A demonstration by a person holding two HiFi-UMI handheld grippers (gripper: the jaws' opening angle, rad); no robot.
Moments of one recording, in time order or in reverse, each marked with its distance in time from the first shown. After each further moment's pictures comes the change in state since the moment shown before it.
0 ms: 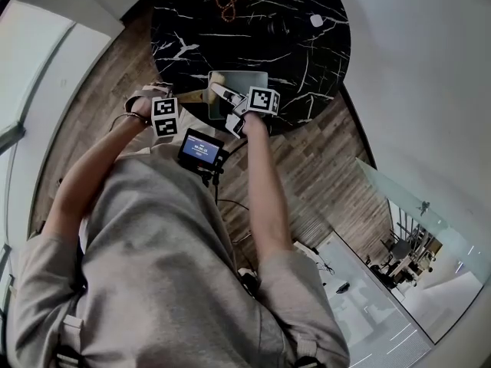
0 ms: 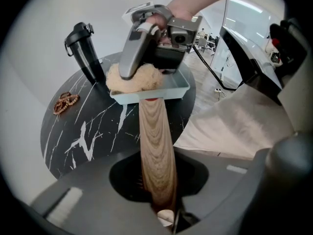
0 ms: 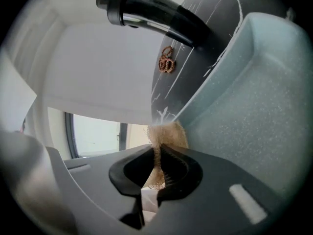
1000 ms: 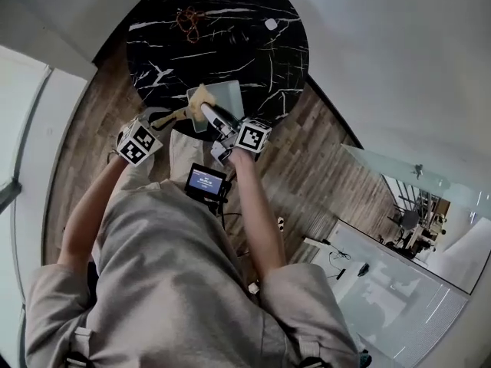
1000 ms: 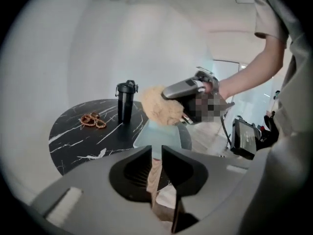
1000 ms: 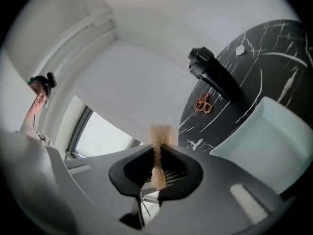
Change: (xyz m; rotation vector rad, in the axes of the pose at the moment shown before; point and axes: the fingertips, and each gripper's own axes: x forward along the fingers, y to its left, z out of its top) left arm -0.114 0.031 0.058 -0.398 -0.639 0.025; right arm -0.062 0.127 -0.004 -0.315 -0.396 0.099
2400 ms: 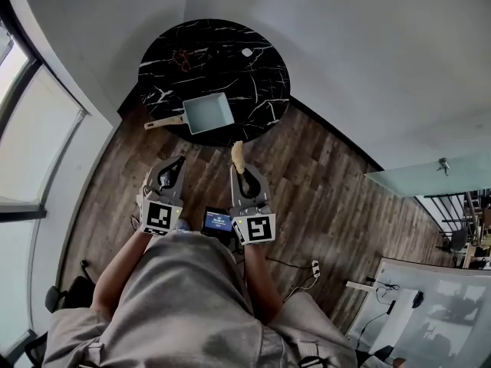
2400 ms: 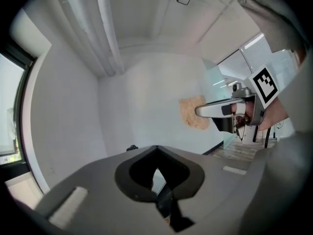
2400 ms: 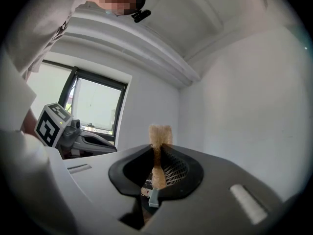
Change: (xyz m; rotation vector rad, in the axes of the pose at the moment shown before) left arm -0.155 -0.265 0.133 0.211 -0.446 0.541; right arm -0.294 0.222 -0.099 -1.096 -0.499 -0.430
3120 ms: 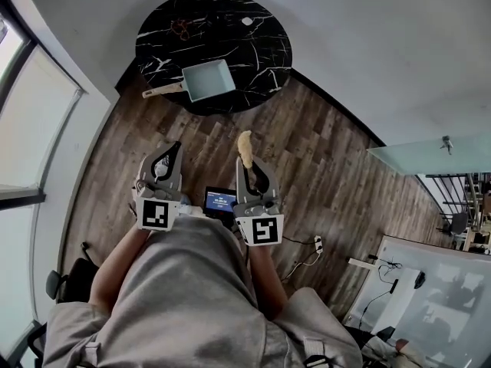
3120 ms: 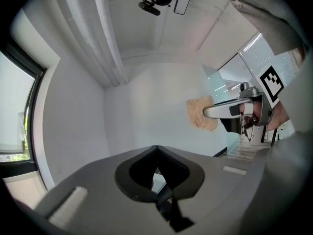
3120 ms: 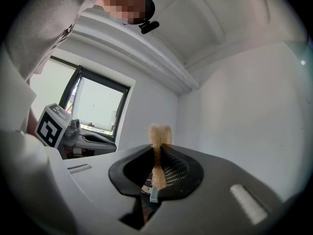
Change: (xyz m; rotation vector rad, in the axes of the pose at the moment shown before) left arm -0.062 -0.028 0.018 -0.046 -0.044 0.057; right arm -0.072 0.030 0.022 -0.066 -0.029 -0.043
